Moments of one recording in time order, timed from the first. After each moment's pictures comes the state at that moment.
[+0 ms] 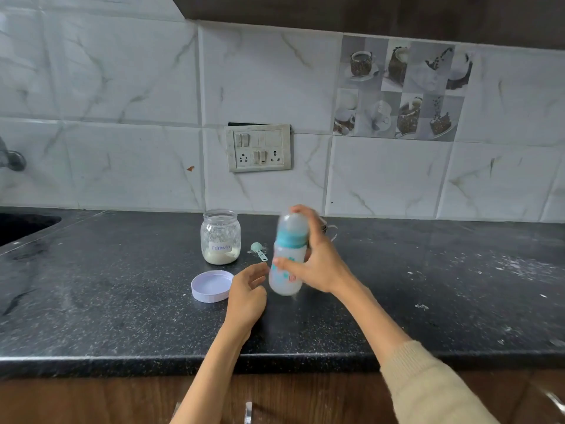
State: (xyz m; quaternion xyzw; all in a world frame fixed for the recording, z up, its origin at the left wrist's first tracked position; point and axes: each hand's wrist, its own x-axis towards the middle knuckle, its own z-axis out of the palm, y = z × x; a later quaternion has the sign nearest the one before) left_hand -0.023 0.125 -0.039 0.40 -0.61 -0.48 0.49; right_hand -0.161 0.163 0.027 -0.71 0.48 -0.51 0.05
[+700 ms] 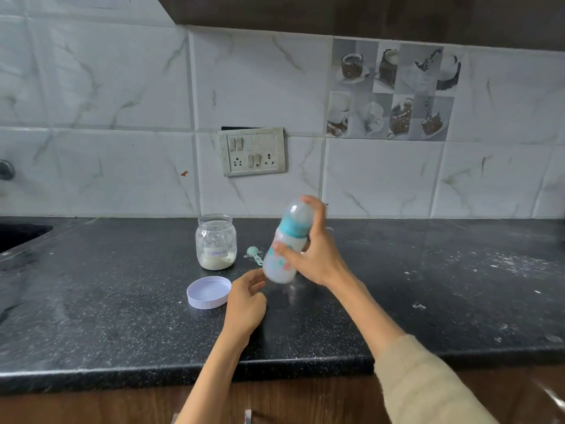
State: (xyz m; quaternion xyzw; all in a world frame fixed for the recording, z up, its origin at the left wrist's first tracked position) left_hand -0.025 0.131 -0.034 0.39 -0.64 -0.46 0.48; right_hand -0.161 0.160 0.041 -0.69 0.50 -0.52 0.01
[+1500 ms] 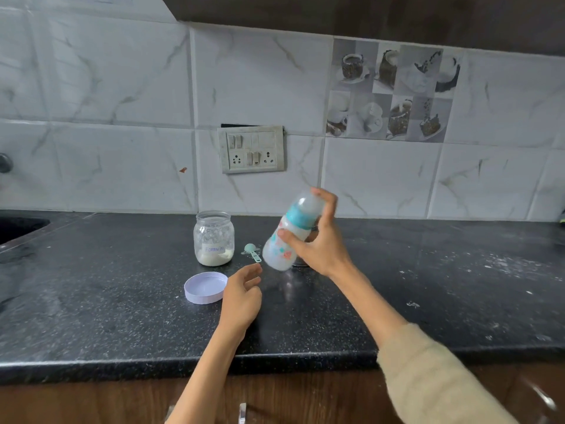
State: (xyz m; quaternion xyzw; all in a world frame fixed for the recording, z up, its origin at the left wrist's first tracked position) left_hand -0.025 0.128 -0.036 0.41 -0.62 -0.45 0.49; right_hand -0.172 0.161 0.048 -0.68 0.49 -0.54 0.01
